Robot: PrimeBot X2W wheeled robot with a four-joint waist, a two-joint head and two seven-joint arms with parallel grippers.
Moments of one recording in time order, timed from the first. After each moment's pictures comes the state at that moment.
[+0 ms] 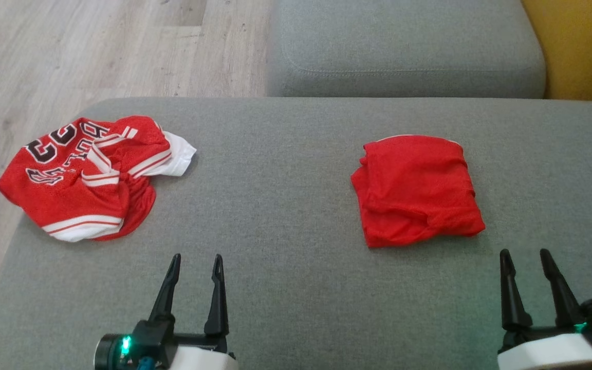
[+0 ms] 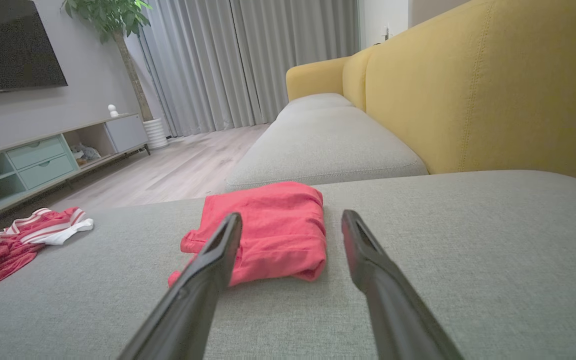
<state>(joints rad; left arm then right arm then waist) 0.05 0.05 -0.32 0.20 -0.20 0.13 -0.26 0.16 -0.11 -0.01 0.15 0.24 0.13 -0.25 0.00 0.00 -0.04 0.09</state>
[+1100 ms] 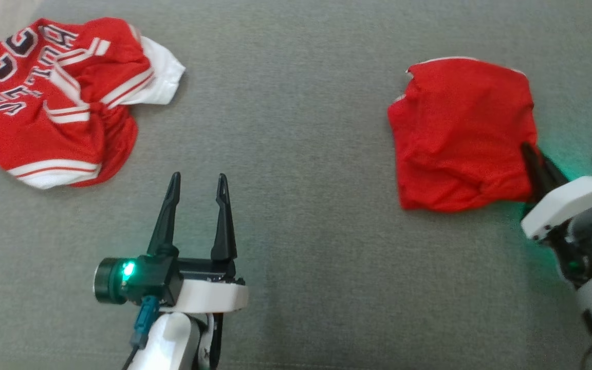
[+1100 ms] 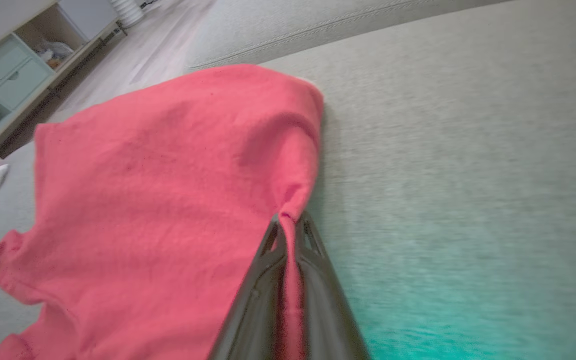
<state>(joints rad) -0.16 0.05 -0.37 0.14 -0.21 0.21 -0.26 -0.44 -0.37 0.26 0.63 0.68 0.13 0.02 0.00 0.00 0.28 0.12</state>
